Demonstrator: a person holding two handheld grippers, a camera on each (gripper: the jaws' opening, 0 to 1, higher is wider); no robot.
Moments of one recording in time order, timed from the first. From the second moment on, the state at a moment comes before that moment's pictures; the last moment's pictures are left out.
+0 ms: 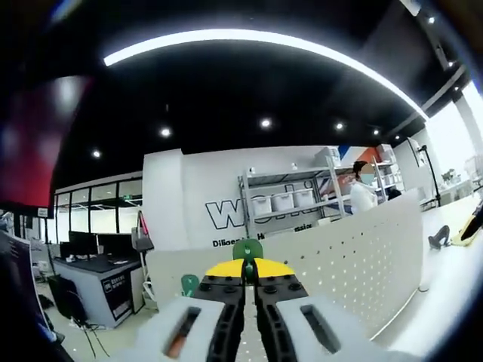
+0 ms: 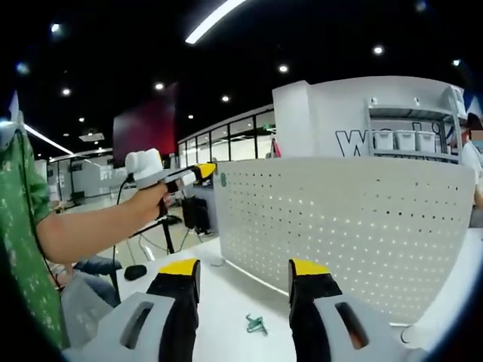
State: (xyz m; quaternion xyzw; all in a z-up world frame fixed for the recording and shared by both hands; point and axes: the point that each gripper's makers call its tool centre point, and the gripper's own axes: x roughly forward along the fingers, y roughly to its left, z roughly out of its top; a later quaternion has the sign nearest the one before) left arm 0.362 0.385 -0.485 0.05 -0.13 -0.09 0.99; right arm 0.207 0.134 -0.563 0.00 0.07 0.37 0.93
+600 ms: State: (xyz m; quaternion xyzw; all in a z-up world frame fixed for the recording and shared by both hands) left arm 0.395 0.391 -0.503 0.03 -0.11 -0.07 0.99; right arm 0.217 0.123 -0.558 0.00 0.06 0.35 0.94
